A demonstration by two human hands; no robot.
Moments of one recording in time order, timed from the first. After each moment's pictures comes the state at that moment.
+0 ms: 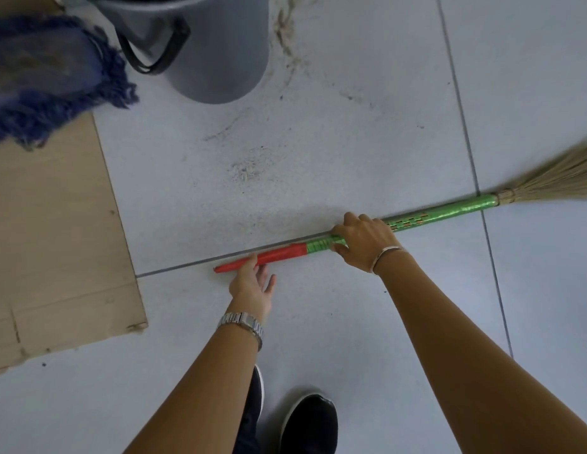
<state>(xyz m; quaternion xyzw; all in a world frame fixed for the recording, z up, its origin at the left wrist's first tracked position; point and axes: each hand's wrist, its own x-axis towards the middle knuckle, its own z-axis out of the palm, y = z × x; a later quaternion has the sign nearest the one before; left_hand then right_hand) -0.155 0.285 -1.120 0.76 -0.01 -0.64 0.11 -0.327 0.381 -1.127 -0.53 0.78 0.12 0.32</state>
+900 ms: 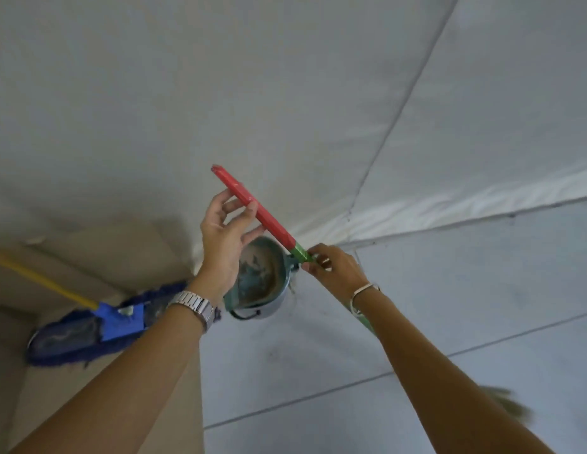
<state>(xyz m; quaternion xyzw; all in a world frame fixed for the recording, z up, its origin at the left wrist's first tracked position) -0.287 0.077 -0.589 0.30 -0.49 -0.74 0.36 -0.407 0.221 -0.638 -0.36 0.82 -0.33 0.29</state>
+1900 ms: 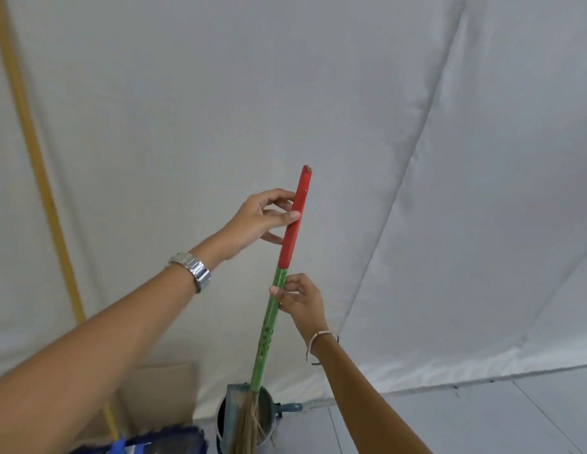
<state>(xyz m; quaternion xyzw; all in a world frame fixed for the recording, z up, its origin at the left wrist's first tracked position) -0.190 0.138 -0.048 0.05 -0.77 -0.56 0.31 -0.271 0.245 -0.180 -0.35 0.65 -0.64 0.21</state>
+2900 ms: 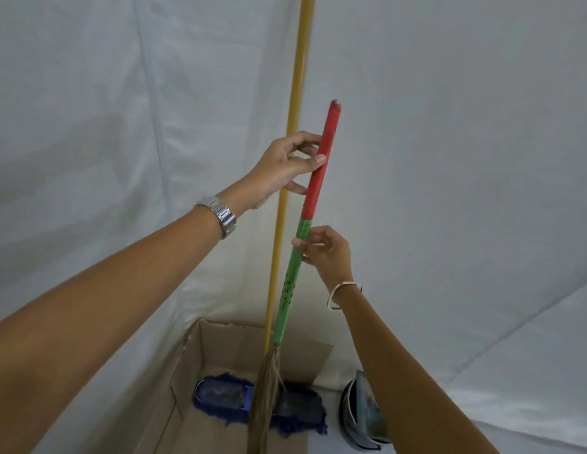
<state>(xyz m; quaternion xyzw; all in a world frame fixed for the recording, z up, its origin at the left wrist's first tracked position) 0.136 -0.206 -0.054 0.16 -0.73 -0.53 0.39 0.021 -0.122 -0.178 -0.41 0.61 -0.61 0.28</state>
